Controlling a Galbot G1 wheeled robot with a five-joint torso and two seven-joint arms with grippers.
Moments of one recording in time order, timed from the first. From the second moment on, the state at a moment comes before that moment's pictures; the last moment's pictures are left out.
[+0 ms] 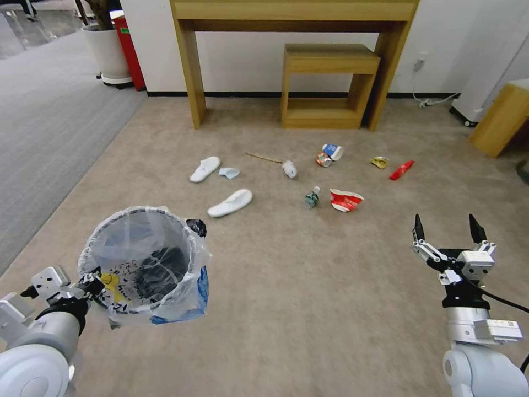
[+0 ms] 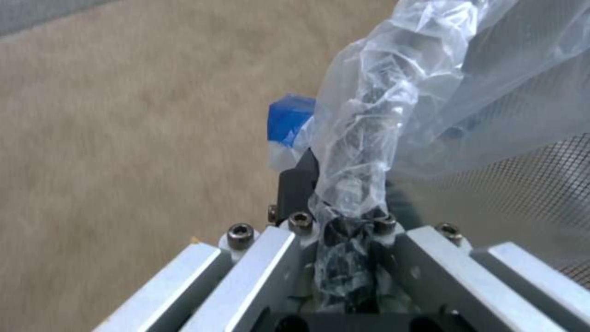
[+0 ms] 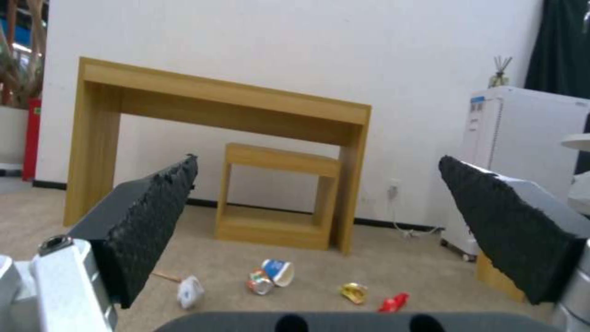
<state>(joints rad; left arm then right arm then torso) 1.54 -1.40 -0.97 -2.44 -1.00 0.74 -0.61 -1.51 1.45 0.88 2.08 0.16 0.29 -0.13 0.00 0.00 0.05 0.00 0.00</state>
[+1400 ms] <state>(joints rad) 1.54 -1.39 -0.97 -2.44 -1.02 0.74 -0.59 -1.50 1.46 0.88 2.09 0.16 0.29 -0.13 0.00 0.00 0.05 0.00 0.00</state>
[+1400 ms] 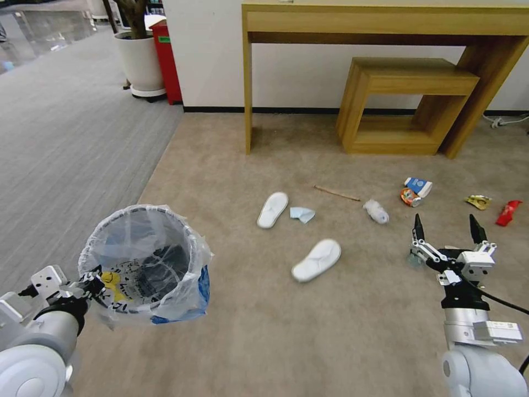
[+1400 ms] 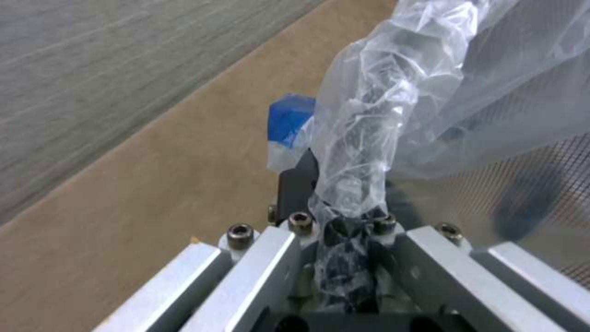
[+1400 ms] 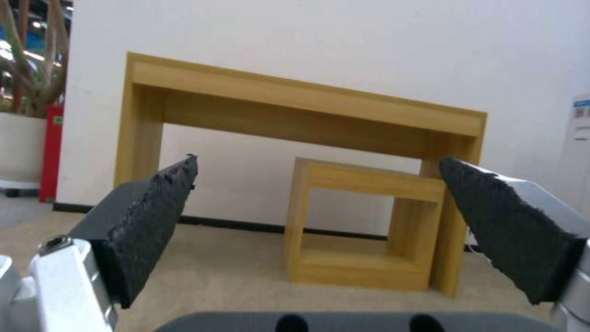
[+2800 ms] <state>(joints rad) 1.54 -1.39 -0.95 -2.45 -0.99 0.74 -0.58 -1.55 1.38 0.79 2.09 0.20 0.07 0.04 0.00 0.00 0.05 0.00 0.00</state>
